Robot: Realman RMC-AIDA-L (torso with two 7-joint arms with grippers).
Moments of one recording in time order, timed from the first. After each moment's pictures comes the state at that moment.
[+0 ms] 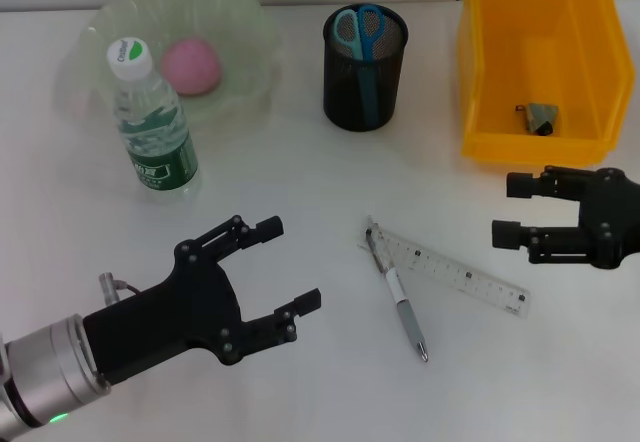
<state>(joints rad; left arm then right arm) -0.34 -2.08 1.09 0.15 1.37 1.66 -0.50 0.26 2.04 -0.93 -1.00 -1.79 -1.69 1.67</state>
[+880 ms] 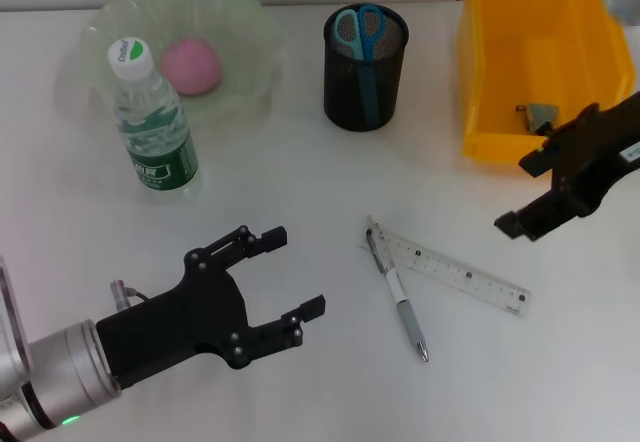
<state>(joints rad) -0.37 -2.08 1.10 0.09 1.37 1.60 -0.47 0.61 2.07 -1.17 -1.56 -2.50 -1.88 2.29</state>
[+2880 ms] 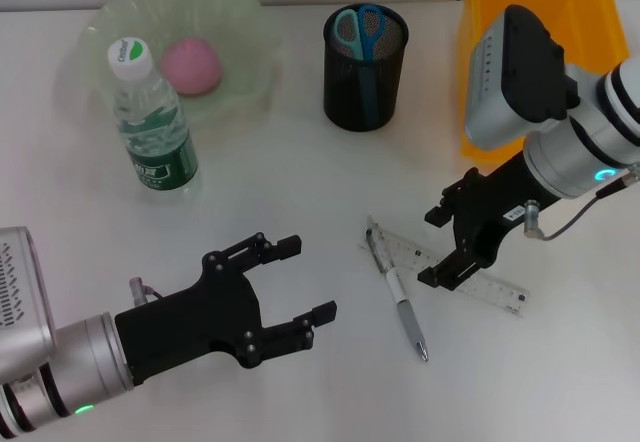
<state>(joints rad) -0.41 -2.08 1.13 0.09 1.39 1.53 -0.55 0.72 2.08 -1.35 -0.98 -2.44 -1.45 1.94</state>
